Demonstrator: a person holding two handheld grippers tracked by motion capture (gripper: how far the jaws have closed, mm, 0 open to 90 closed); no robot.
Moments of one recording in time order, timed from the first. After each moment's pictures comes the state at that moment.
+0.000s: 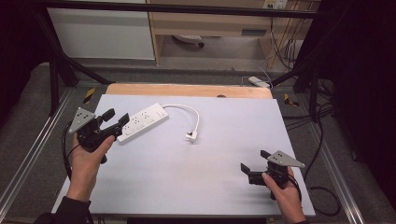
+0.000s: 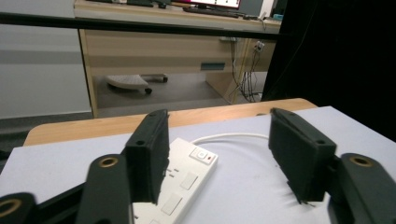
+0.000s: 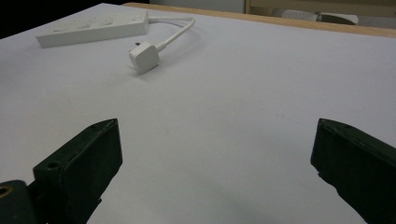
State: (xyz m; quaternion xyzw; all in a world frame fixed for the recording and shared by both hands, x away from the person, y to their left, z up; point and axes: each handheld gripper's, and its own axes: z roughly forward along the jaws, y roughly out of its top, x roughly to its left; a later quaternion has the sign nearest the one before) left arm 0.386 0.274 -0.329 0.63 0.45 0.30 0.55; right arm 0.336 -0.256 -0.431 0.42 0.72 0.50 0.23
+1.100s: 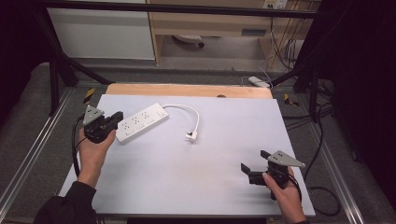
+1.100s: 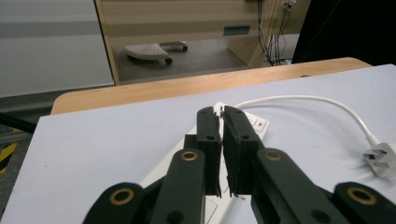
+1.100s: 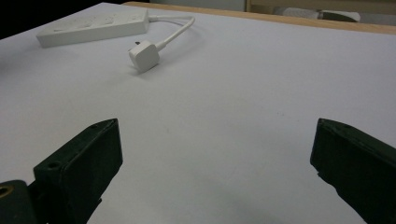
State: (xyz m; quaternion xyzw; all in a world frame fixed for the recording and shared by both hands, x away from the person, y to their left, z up) left arm 0.433 0.290 -0.372 0.67 0.47 0.31 0.48; right arm 0.336 -0.257 -0.432 0.42 0.72 0.50 0.22
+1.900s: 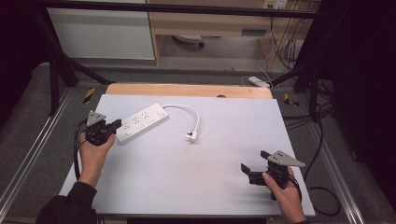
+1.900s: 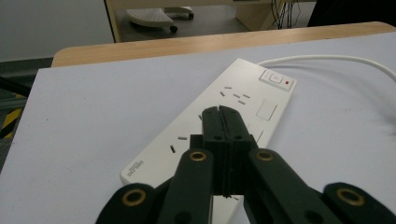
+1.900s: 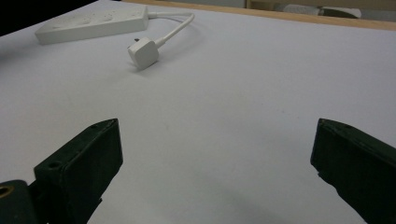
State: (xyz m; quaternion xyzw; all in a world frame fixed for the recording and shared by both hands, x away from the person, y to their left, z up) left arm 0.443 0.303 -0.405 0.69 0.50 0.28 0.44; right arm 0.337 -0.257 -0.432 0.42 0.73 0.49 0.22
